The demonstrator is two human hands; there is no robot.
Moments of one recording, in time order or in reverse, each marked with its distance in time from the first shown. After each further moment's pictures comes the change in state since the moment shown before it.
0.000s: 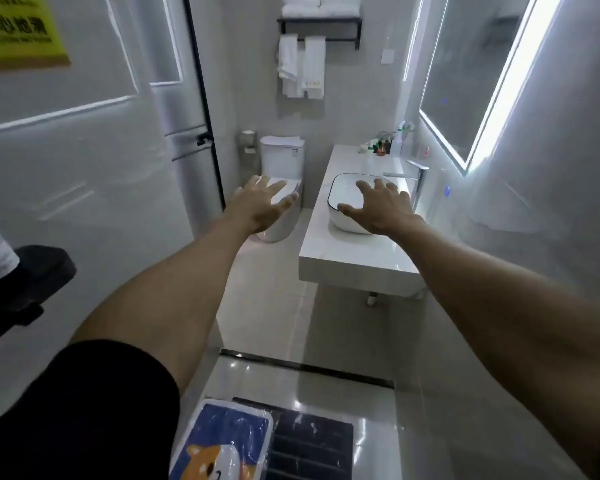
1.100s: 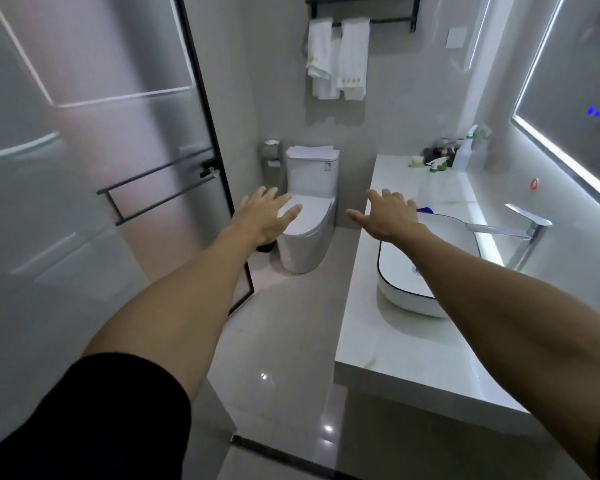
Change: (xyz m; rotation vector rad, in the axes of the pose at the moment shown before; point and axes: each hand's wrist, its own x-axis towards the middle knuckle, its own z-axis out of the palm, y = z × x) left_hand 0.432 -0.176 0.096 0.172 -0.107 -0.100; right_hand 0.481 -0.023 0.142 0.067 -0.084 -0.036
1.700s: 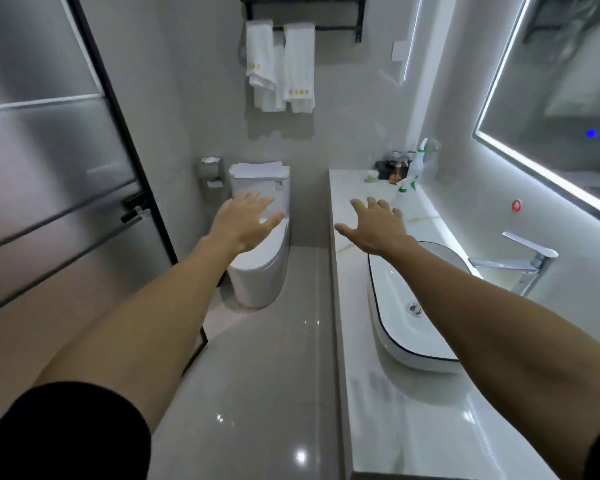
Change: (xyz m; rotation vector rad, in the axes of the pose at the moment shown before) left_hand 0.262 -0.077 0.050 -0.100 0.088 0.227; right_hand 0.209 -0.007 0.056 -0.112 0.055 0.142
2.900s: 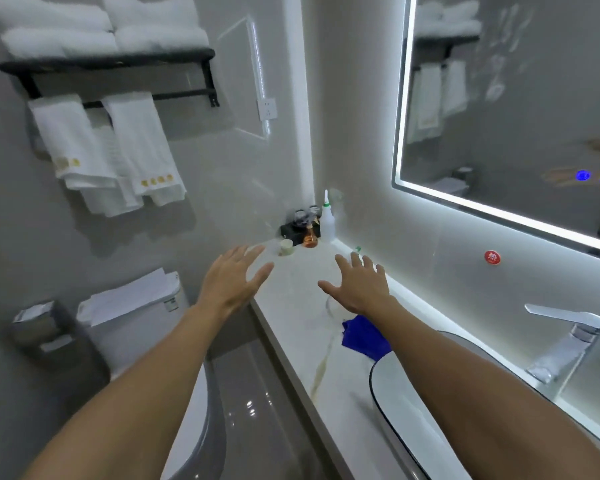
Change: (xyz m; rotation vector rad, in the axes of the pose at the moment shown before) left_hand 0.481 0.006 0.123 -0.198 -0.018 0.477; right_hand 0.350 0.106 0.090 0.022 0.011 0.522
